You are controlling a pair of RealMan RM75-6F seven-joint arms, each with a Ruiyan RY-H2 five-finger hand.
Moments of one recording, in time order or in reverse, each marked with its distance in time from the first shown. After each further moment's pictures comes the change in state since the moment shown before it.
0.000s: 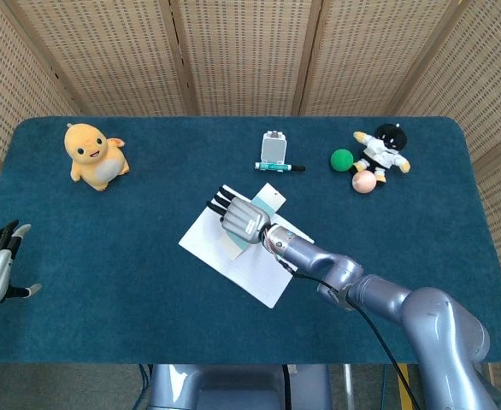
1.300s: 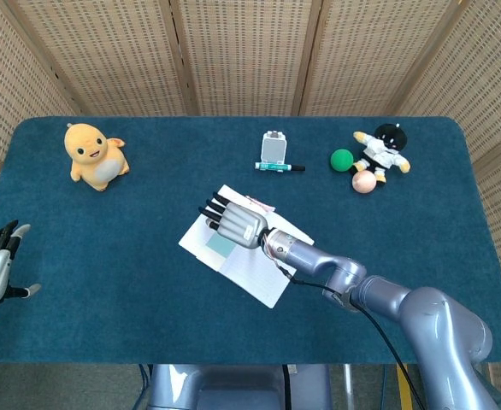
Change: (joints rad) left arm -0.007 0.008 0.016 0.006 0.013 0.000 -0.023; right arm 0.000 0.020 -0.053 -0.027 -0.035 0.122 0.051
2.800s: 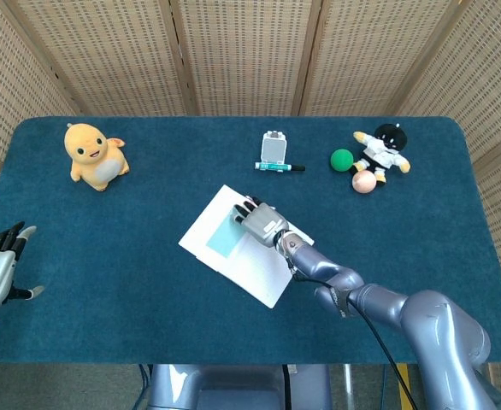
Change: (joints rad) left arm -0.010 0.005 0.015 0.000 0.021 -0.018 -0.015; right arm -0.036 -0.039 0.030 -0.030 0.537 -0.207 -0.069
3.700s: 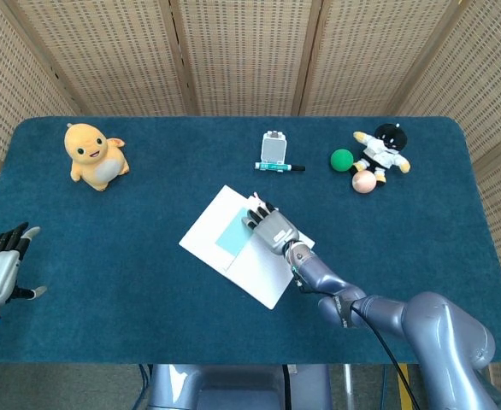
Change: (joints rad) left arm -0.015 -0.006 0.003 0.005 -0.015 -0.021 0.013; right arm -0.023 0.006 -0.085 -0.124 0.280 0.154 -0.315
